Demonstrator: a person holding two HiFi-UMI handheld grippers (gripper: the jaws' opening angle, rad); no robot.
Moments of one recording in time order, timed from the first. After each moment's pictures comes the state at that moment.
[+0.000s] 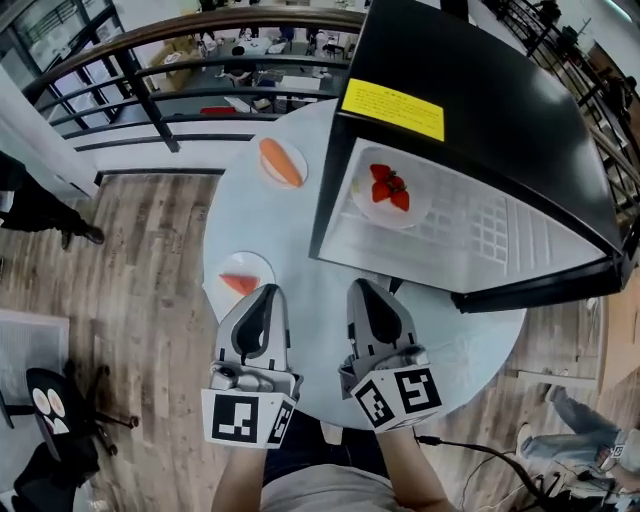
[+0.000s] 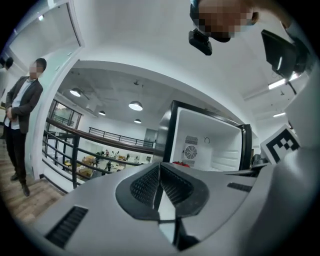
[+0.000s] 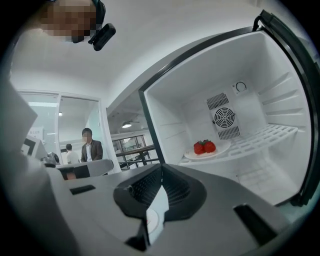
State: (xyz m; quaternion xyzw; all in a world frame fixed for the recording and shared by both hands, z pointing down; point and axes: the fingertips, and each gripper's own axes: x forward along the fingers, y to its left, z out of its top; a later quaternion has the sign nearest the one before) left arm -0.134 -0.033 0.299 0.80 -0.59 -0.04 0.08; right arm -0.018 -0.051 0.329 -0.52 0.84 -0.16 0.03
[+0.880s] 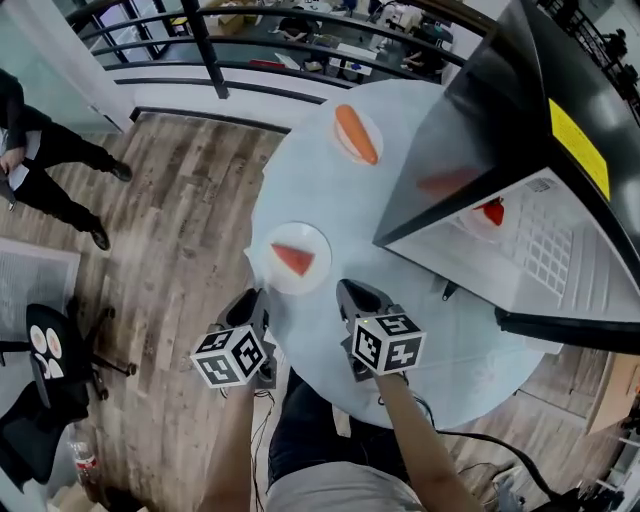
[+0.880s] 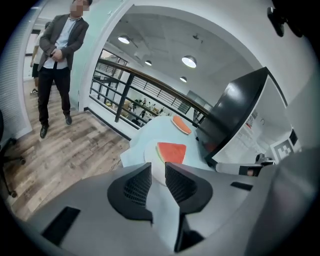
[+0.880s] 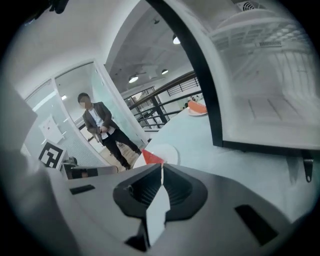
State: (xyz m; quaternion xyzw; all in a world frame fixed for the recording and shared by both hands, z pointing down) left arm -0.286 0.005 0.544 0.64 -0.65 0.04 0.42; right arm -0.131 -0.051 0.529 -0.36 0.85 -0.34 -0.20
